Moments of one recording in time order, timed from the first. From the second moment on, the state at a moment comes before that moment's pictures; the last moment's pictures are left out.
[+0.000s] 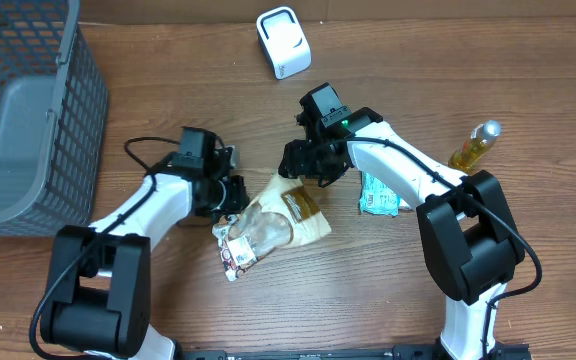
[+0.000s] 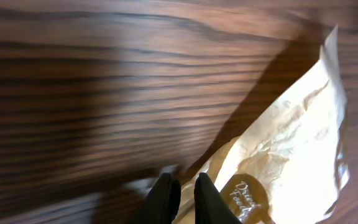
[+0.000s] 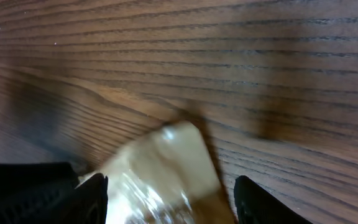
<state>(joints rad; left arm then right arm) -0.20 1.74 0.91 -0.47 0.36 -0.25 0.51 2.04 1.47 -0.70 -0.31 0.46</state>
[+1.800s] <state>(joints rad) -0.29 1.74 1.18 -1.15 0.29 -0.18 0.49 2.04 1.41 -0.86 -0.46 0.25</state>
